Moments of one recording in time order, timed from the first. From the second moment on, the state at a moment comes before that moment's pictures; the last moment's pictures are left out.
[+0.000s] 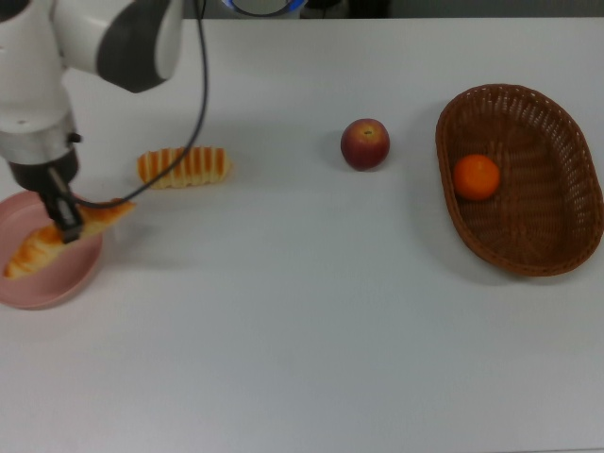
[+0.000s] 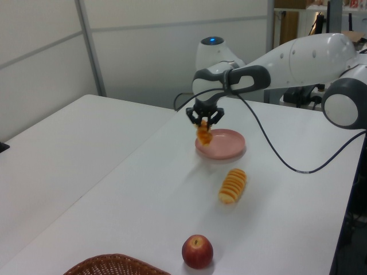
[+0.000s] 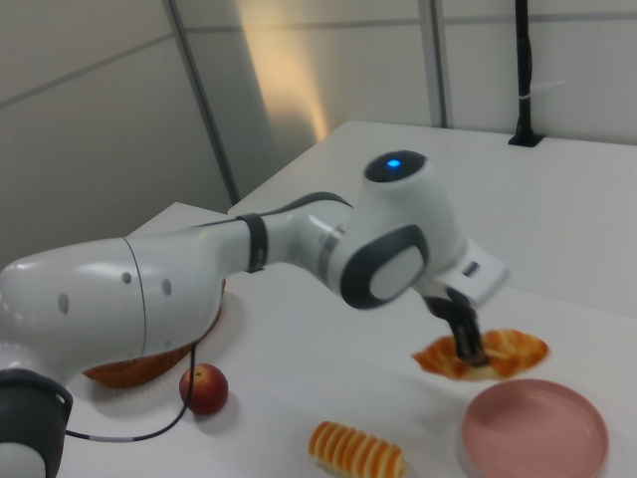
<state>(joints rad) -0.12 0.51 -0.18 -1.45 0.05 2.19 0.67</state>
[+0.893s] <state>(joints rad) -0.20 0.61 -0.18 -1.45 0.04 2.19 0.48</state>
